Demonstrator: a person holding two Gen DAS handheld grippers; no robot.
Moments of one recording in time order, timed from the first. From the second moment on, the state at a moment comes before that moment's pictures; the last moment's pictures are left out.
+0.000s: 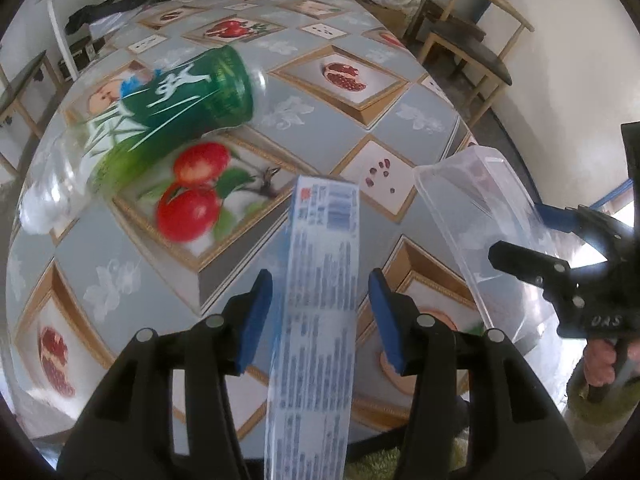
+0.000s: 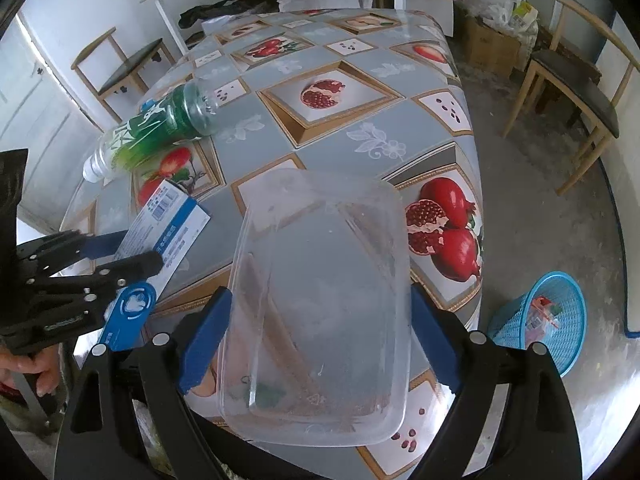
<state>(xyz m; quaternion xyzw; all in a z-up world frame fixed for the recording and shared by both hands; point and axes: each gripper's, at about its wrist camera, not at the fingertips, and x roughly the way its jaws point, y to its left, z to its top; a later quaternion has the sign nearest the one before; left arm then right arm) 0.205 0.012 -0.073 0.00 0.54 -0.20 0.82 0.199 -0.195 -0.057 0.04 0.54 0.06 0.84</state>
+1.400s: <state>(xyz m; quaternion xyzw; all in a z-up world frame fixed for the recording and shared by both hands) 0.213 0.016 -0.063 -0.03 0.50 -0.20 0.84 0.219 -0.188 -0.060 0.06 0.54 0.05 0.84</state>
